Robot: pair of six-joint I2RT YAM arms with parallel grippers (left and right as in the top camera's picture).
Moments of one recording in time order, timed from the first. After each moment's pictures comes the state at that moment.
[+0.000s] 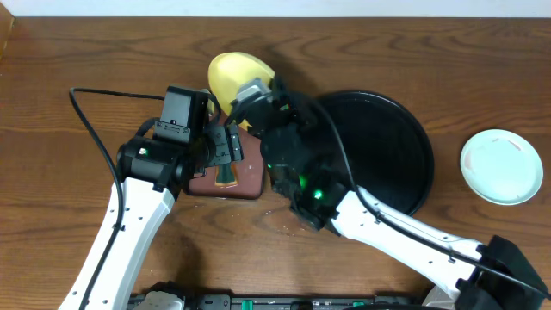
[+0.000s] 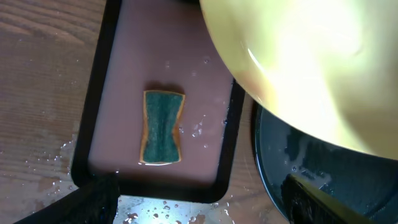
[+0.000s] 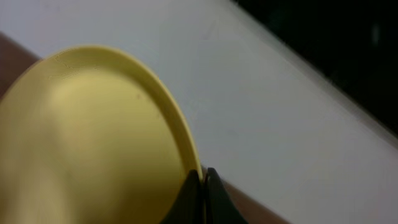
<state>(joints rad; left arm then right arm) -0.26 1.28 1.19 -0.95 0.06 -0.43 0.94 1.60 1.13 0.32 0.82 -0.48</state>
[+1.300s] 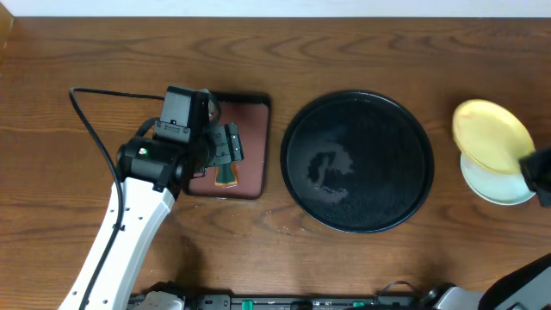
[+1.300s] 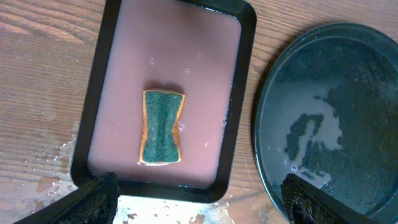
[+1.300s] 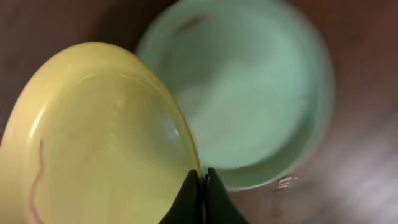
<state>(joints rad) -0.26 1.28 1.19 -0.95 0.06 -0.43 -0.76 1.51 1.09 -0.73 -0.23 0.50</state>
